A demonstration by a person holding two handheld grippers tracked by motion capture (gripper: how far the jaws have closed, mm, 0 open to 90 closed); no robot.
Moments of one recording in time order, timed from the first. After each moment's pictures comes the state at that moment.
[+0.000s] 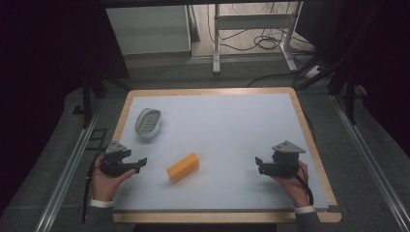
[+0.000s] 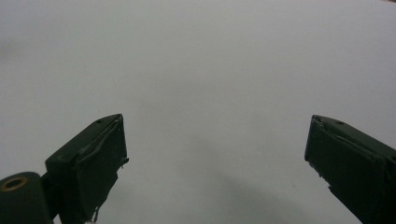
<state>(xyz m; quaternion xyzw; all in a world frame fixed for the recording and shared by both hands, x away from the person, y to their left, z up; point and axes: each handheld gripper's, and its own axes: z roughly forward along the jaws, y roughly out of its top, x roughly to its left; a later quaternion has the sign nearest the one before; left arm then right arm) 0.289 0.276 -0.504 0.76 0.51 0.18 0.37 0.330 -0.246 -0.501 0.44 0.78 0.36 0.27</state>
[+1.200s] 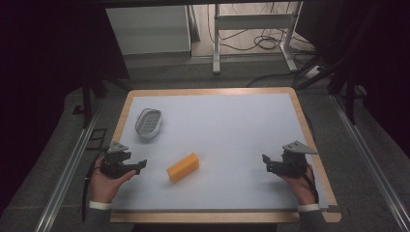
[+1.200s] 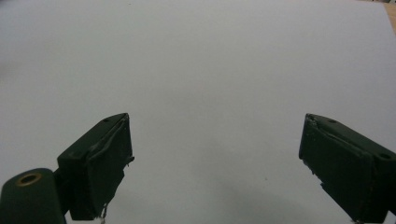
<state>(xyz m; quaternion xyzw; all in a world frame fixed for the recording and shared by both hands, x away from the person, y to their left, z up) 0.281 0.266 -0.487 0.77 0.52 0.17 0.33 0.330 -0.269 -0.500 0.46 0.75 0.39 0.26</state>
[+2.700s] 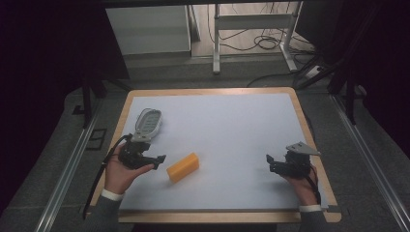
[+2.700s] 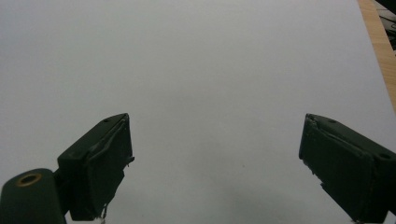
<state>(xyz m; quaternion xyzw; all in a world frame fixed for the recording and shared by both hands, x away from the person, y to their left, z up) 0.298 0.205 -0.445 0.82 0.44 0.15 0.32 0.327 -0.277 -0.501 0.48 0.74 0.38 0.28</state>
